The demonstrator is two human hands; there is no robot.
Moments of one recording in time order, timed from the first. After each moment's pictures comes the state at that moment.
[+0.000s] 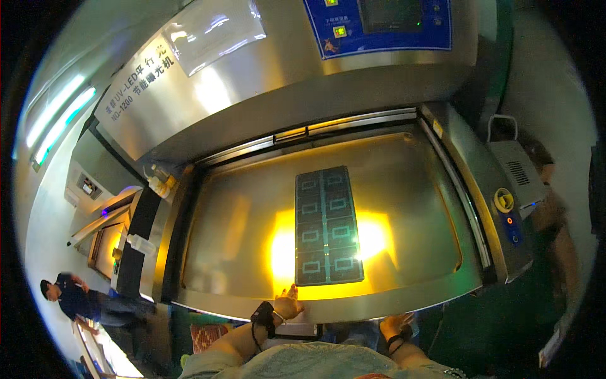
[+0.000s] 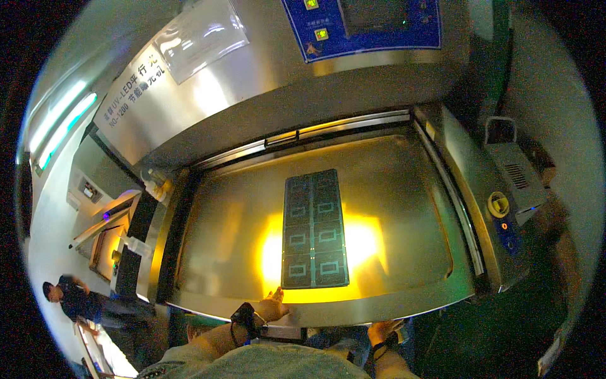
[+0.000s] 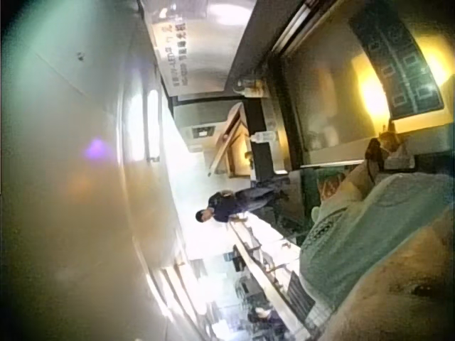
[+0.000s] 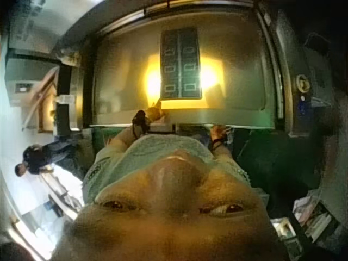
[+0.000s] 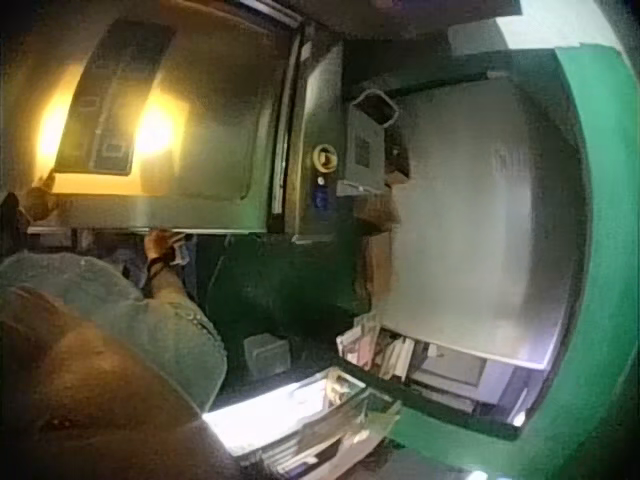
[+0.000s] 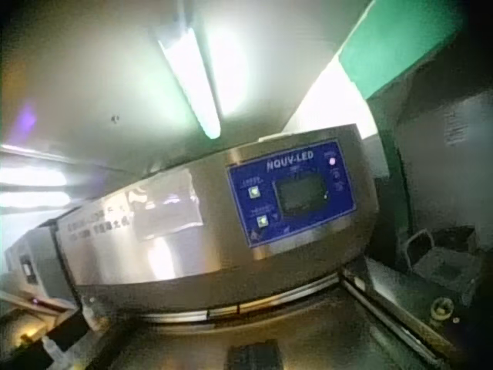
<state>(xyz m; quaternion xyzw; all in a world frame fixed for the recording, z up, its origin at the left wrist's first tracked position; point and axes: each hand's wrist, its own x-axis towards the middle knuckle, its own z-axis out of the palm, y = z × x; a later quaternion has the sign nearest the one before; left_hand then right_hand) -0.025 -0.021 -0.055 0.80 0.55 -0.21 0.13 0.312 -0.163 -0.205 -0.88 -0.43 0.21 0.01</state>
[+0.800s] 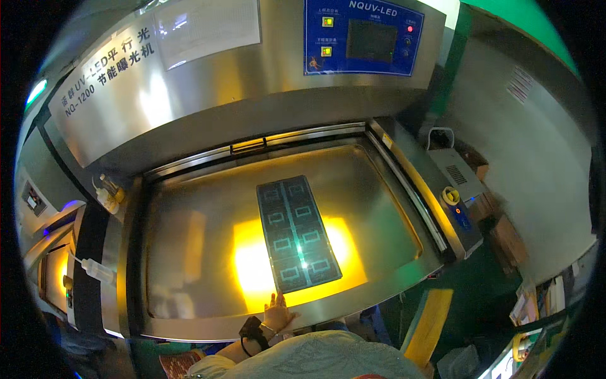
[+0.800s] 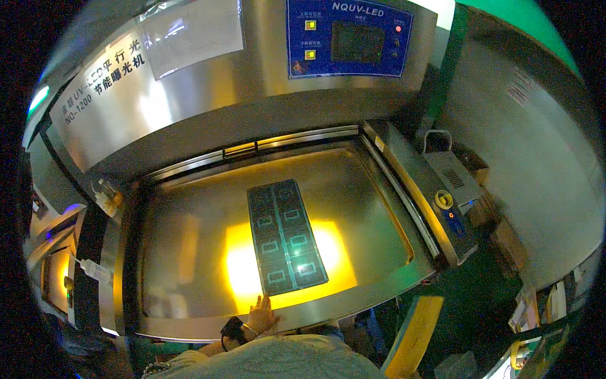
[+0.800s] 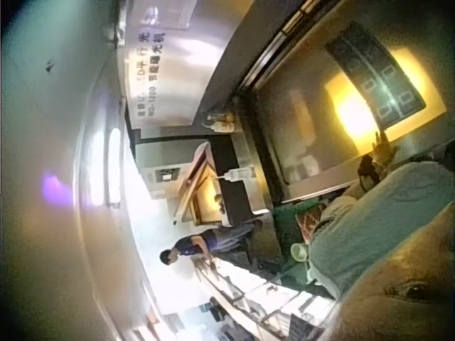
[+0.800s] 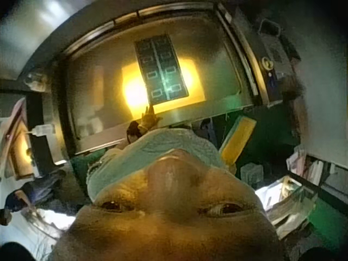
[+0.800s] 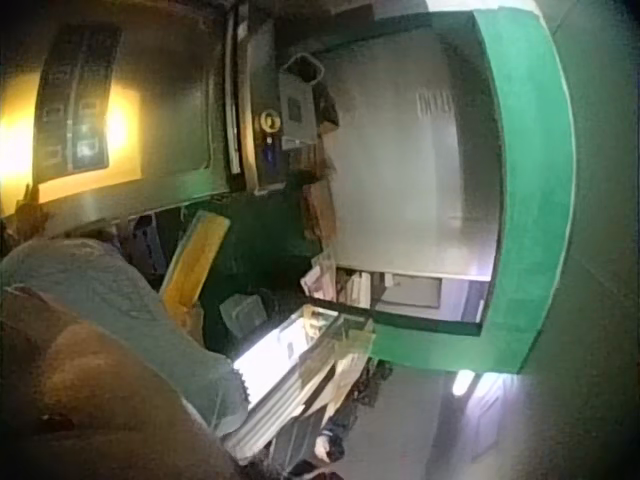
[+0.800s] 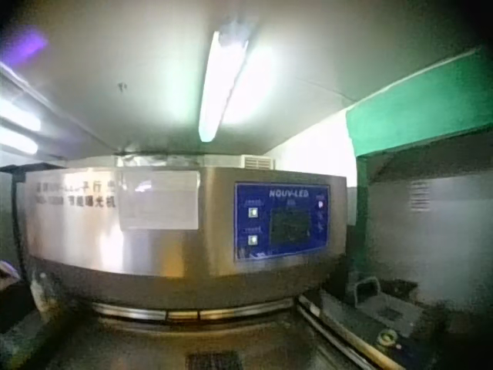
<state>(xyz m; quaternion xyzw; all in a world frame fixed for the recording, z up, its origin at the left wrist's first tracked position) -0.028 -0.021 -0.056 0.86 0.47 -0.13 0.13 0.313 -0.379 -0.022 -0.55 -0.02 0.53 0.64</state>
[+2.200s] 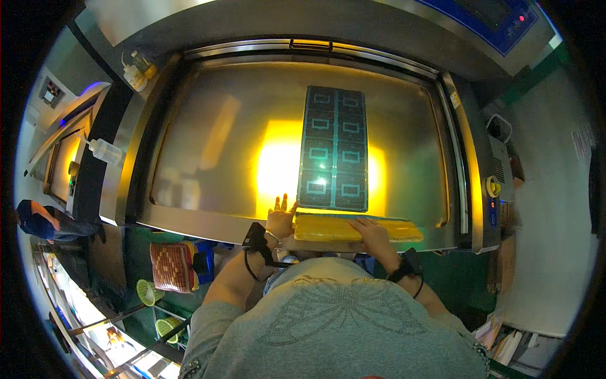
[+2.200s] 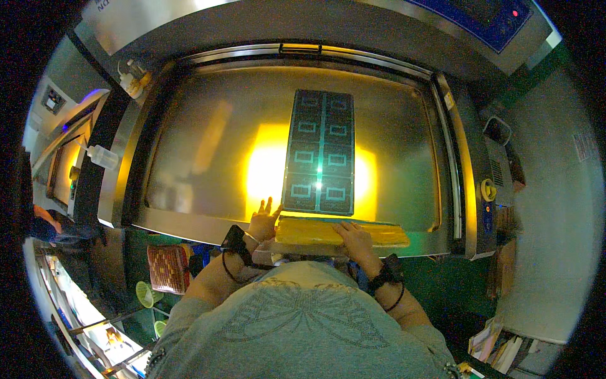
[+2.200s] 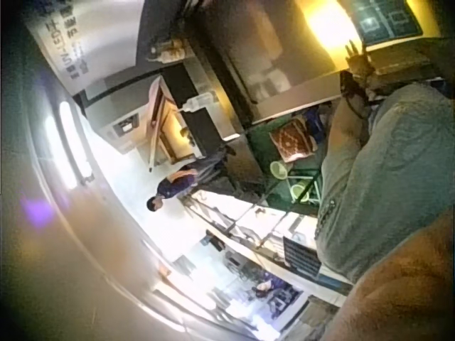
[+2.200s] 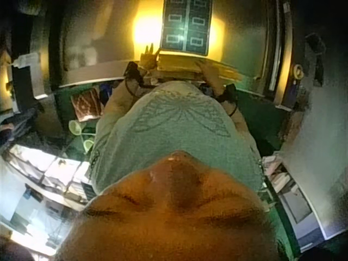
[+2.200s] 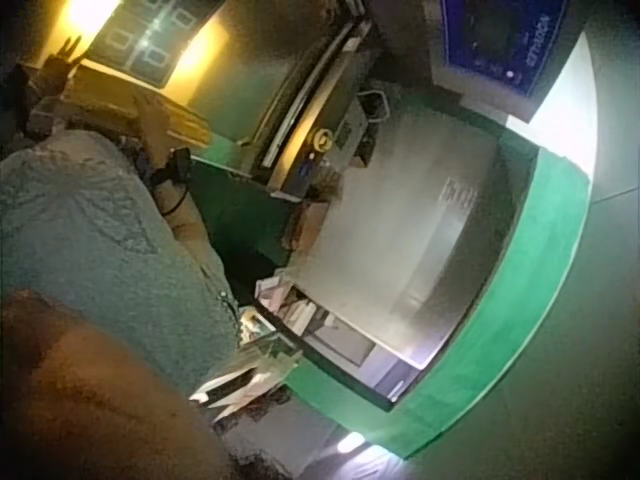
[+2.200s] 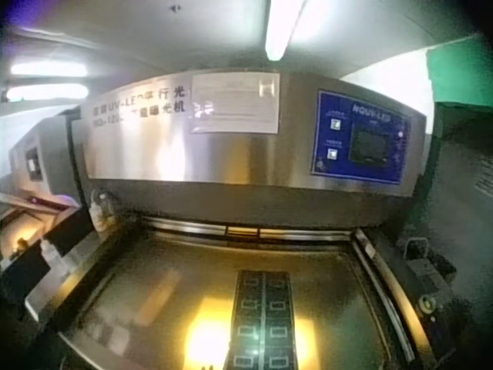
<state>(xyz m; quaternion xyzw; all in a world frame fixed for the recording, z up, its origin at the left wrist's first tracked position) -0.040 0.001 -0.055 0.80 0.57 -0.09 0.19 0.261 -0.056 0.009 -0.54 -0.82 0.17 0.03</state>
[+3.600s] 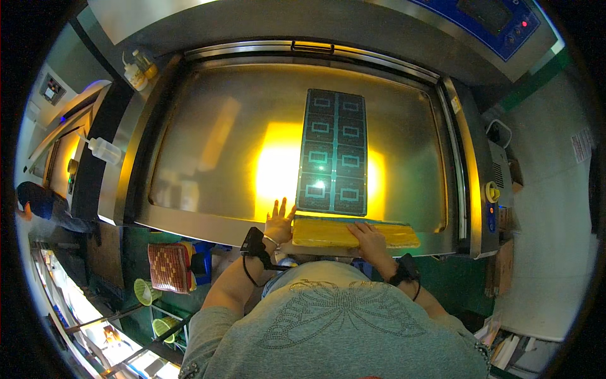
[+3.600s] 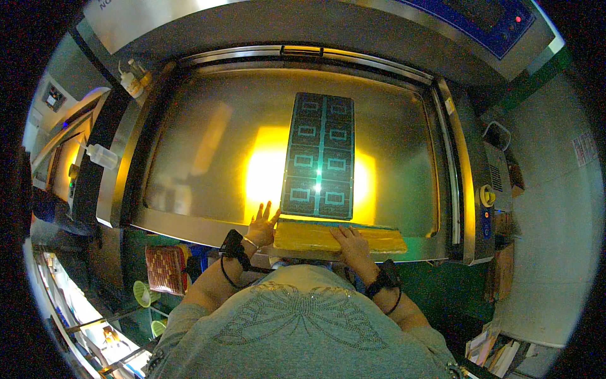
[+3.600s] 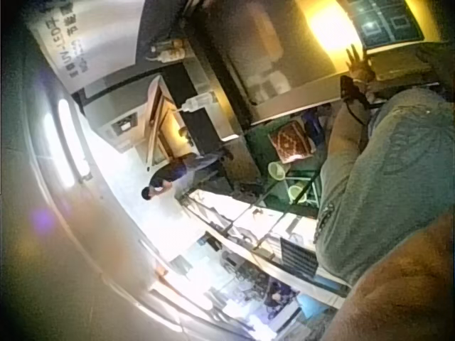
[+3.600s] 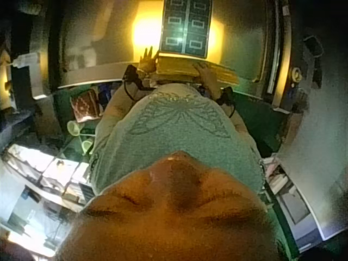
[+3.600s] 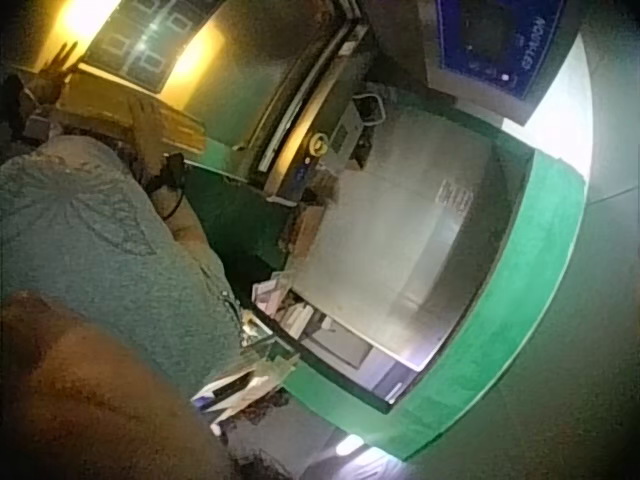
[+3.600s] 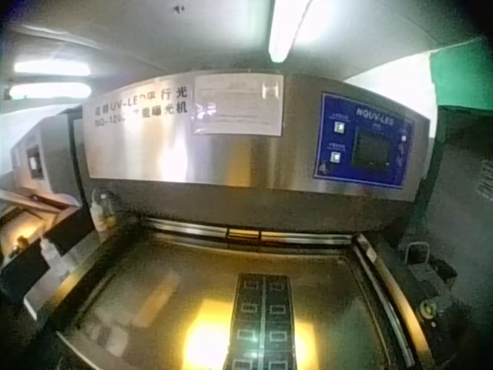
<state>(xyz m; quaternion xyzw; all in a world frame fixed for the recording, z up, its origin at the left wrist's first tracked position) -0.038 -0.006 -0.047 0.78 0.58 -0.15 0.20 0.256 -0.061 0.009 -0.54 -0.82 0.16 0.01</state>
